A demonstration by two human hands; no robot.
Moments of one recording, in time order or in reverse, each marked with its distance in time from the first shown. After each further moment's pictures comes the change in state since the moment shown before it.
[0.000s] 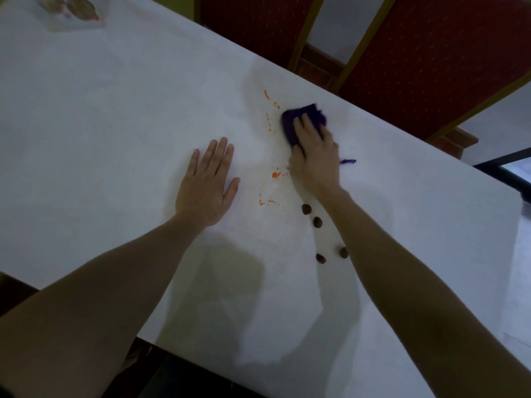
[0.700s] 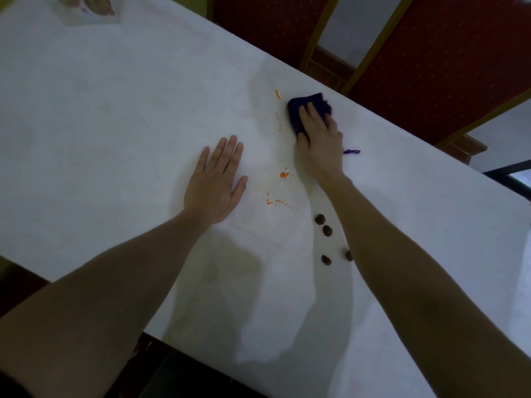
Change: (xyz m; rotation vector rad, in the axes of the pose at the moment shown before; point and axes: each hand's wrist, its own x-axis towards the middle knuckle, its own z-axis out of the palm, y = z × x) left_hand 0.002 -0.002 0.003 -0.008 0.005 -0.005; right_hand 0.031 -0.008 0.001 0.021 -0.003 0.005
